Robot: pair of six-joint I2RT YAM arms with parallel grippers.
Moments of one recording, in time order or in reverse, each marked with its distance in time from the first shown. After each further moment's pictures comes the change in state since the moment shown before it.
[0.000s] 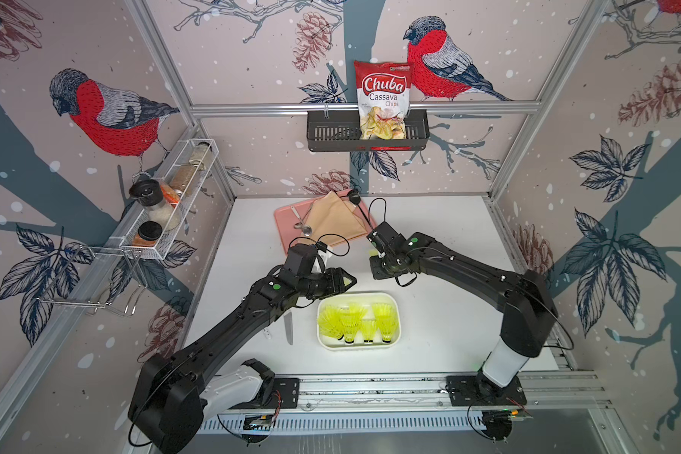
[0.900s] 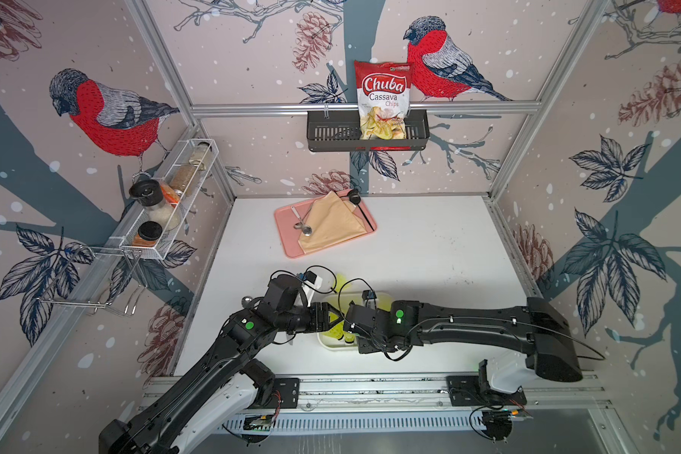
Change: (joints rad) left arm -0.056 -0.356 -0.164 -0.244 0.030 0.026; right arm 0.496 -0.110 -0.242 -0.006 0.035 0.572
